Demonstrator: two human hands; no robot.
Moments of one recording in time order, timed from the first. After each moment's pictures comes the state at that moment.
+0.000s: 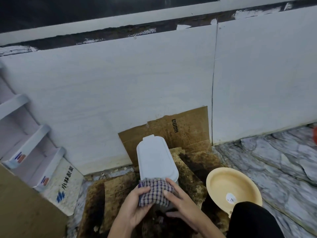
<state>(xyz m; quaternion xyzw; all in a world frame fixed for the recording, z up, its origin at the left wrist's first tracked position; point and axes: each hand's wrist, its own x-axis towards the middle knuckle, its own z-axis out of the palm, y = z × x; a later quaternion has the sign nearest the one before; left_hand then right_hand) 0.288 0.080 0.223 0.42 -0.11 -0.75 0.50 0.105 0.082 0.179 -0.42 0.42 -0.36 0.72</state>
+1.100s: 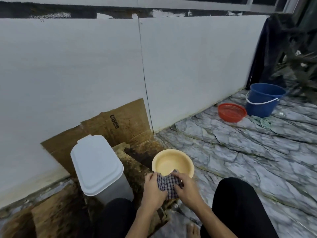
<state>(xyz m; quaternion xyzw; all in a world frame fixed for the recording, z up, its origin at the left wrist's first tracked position) 0.100 0.097 0.160 0.52 -0.74 -0.40 0.15 -0.047 0.156 0.135 -0.52 0.73 -0.37 0.23</state>
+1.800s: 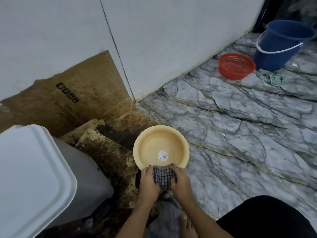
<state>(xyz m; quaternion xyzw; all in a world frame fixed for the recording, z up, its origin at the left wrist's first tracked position) -0.002 -0.009 -0.029 0.57 -0.72 -0.40 0.03 -0.116 0.063 -0.055 -0.38 0.81 -0.35 0.28</state>
